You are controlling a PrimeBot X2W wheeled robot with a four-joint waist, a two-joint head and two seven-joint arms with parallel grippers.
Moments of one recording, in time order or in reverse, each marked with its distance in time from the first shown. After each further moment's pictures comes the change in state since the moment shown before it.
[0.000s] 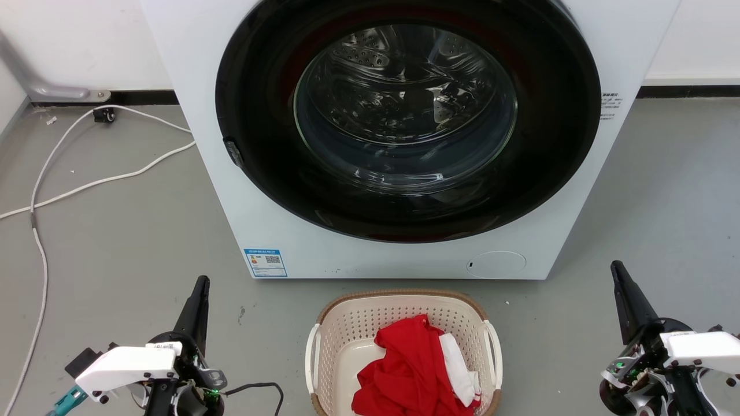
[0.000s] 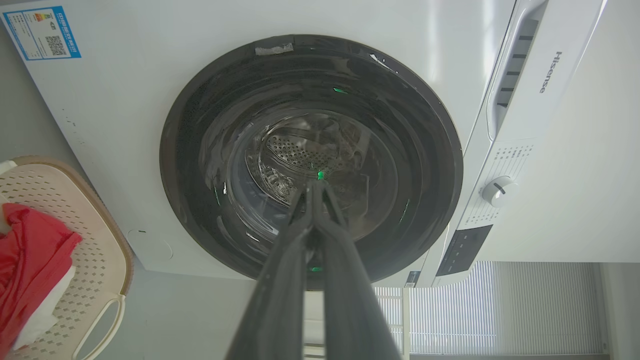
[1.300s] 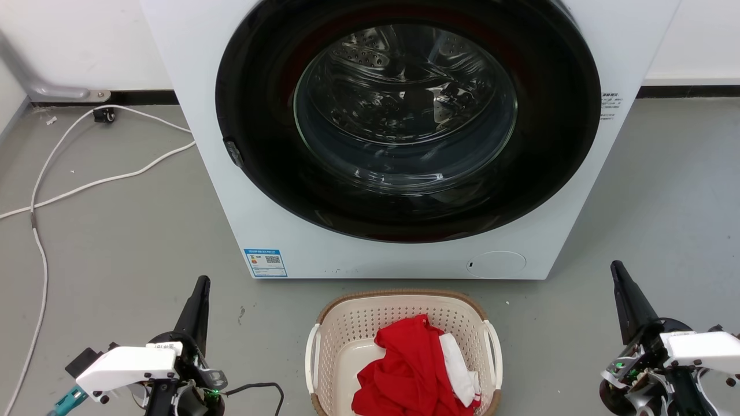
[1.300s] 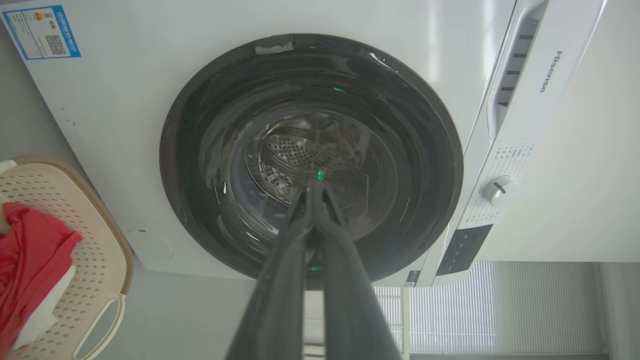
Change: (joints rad) left arm 0.000 -0.003 0.003 0.000 0.003 0.000 0.004; right arm 0.000 0.000 0.000 0.000 0.000 0.000 0.001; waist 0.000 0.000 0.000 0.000
